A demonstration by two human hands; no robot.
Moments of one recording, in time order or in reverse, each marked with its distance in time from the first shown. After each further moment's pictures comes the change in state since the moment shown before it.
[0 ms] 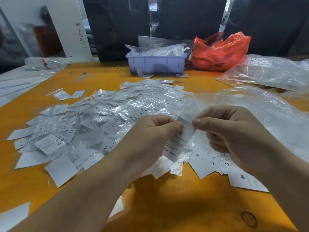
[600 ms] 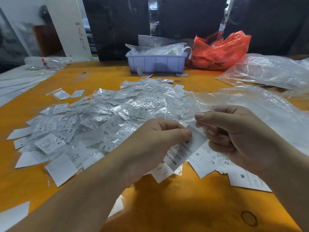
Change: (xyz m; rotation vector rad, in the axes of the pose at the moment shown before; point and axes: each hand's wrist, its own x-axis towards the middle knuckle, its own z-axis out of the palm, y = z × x) left_hand -0.002 0.000 0.001 0.025 -0.175 0.010; right_hand 0.001 -0.001 -0.004 0.137 -0.061 0.089
